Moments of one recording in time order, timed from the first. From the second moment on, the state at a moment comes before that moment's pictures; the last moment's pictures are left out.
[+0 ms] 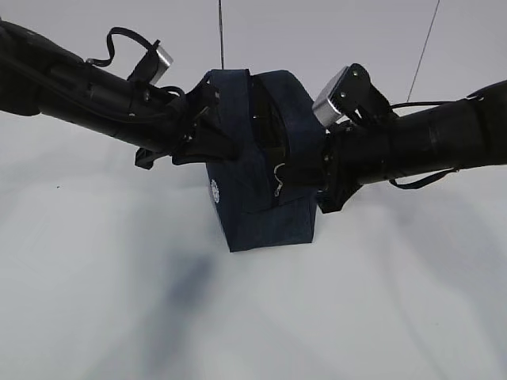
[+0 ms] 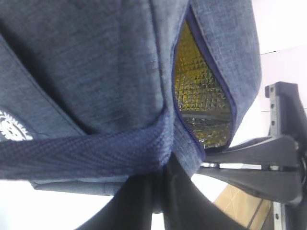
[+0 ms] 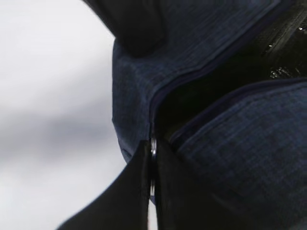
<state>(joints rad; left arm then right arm) -0.37 1.91 -1.26 -1.27 0.73 0.61 0.26 1.80 -1.03 1.53 0.71 -2.10</state>
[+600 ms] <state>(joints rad) -0.38 1.91 -1.26 -1.28 0.71 0.63 0.26 1.73 -1.04 1.62 0.72 -1.91</state>
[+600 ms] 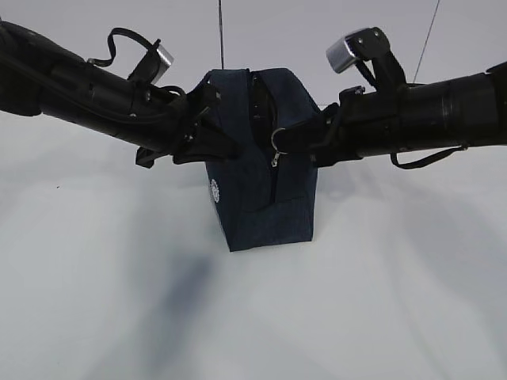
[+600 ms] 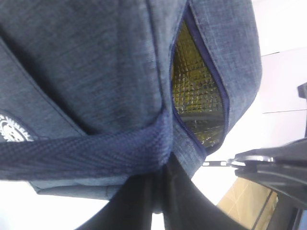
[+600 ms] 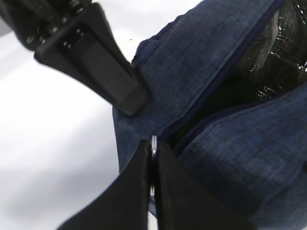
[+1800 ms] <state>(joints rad) -0.38 1.91 -1.26 -1.30 0.70 0.63 0.26 1.80 -1.21 1.56 0.69 -1.23</state>
